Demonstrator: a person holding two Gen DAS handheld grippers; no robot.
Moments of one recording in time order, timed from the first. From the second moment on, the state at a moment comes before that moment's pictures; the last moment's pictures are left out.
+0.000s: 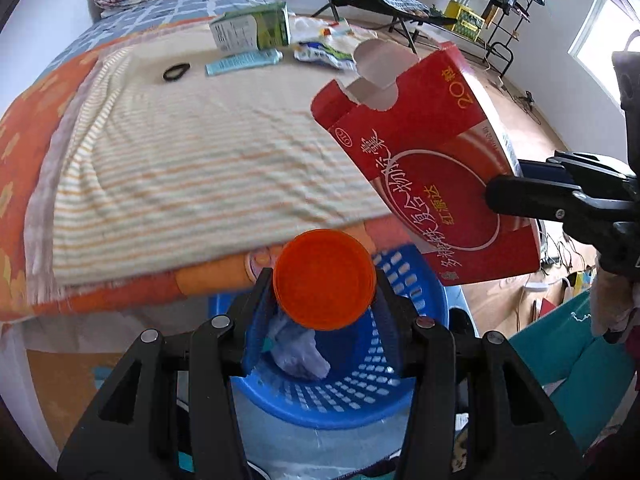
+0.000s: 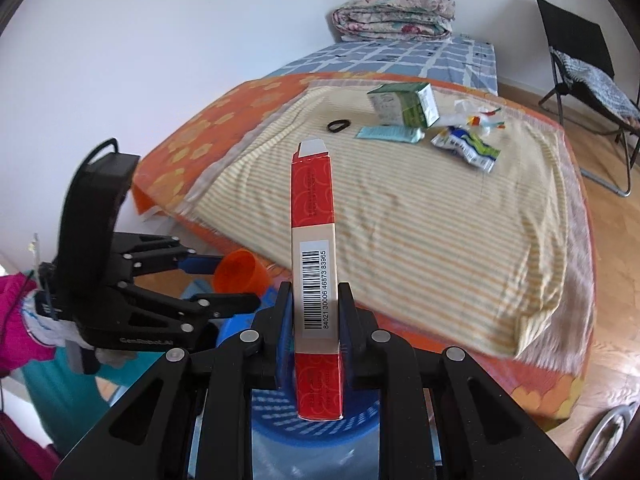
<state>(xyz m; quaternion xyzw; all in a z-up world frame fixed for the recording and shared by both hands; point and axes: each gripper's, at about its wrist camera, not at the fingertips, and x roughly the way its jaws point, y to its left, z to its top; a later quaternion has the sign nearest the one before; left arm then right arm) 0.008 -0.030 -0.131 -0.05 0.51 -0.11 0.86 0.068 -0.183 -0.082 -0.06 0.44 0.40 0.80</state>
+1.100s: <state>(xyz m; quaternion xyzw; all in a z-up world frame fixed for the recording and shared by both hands) -0.021 -0.041 -0.159 -0.04 0.54 -0.11 0.84 0.031 -0.173 -0.129 -0.07 0.50 0.41 0.76</state>
